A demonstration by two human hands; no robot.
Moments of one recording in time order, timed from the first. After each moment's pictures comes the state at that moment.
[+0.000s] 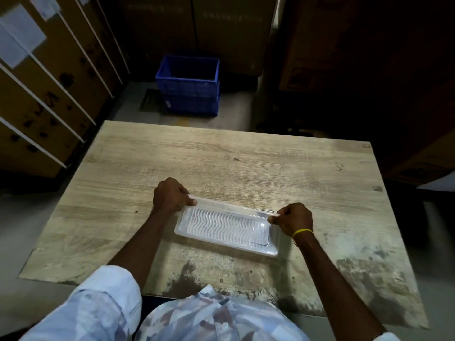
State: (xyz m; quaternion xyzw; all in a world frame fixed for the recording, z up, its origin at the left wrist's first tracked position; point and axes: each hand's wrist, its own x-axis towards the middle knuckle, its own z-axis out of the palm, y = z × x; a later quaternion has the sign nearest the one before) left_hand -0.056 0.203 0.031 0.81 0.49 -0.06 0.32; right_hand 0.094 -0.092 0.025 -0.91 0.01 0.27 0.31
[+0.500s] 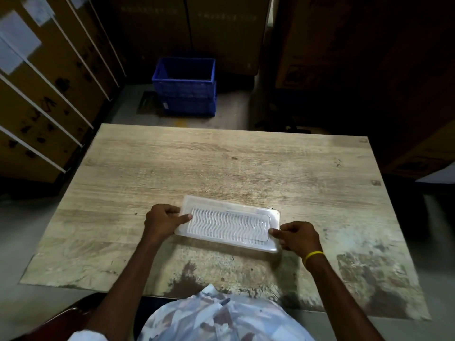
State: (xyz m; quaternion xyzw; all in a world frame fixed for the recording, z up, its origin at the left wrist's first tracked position) left_hand -0.117 0.170 0.017 0.73 0.53 0.02 0.43; right_hand 0.056 -0.131 0.028 -0.85 0.09 0.32 0.41
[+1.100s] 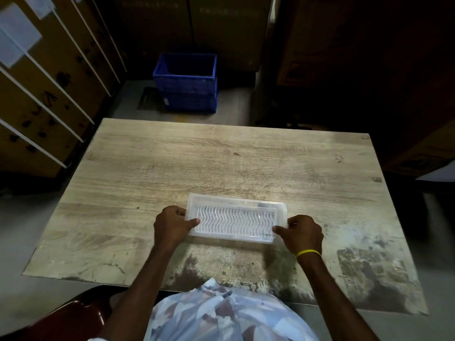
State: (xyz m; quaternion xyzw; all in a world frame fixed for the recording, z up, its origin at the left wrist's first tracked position) left_hand -0.120 0.133 0.023 0.75 0.53 0.01 0.38; right_hand 0.044 -0.122 0.036 -0.94 0.03 0.21 0.27
